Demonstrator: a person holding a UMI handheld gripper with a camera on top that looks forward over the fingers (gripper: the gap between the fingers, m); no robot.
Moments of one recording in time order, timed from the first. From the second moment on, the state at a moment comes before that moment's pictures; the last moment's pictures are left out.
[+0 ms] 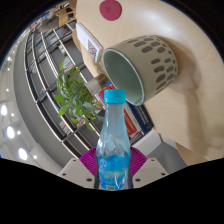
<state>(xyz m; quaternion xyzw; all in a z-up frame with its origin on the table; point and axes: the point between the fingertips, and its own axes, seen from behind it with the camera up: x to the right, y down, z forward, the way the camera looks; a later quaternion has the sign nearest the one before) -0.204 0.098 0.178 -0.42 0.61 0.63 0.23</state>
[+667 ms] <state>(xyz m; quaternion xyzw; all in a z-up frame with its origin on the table) -0.142 0.088 0.257 -0.69 0.32 0.38 0.53</state>
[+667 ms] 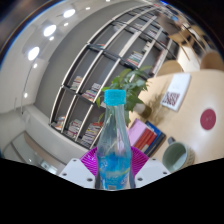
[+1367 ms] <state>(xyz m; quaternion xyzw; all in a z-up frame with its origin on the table) 0.081 0.104 0.182 -0.79 0.03 -0.04 0.61</state>
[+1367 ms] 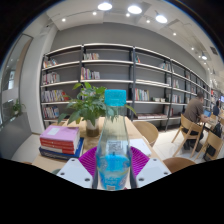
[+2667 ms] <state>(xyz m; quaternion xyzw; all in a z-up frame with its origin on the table) -0.029 -0.105 0.101 -0.88 0.04 -0.02 0.47</state>
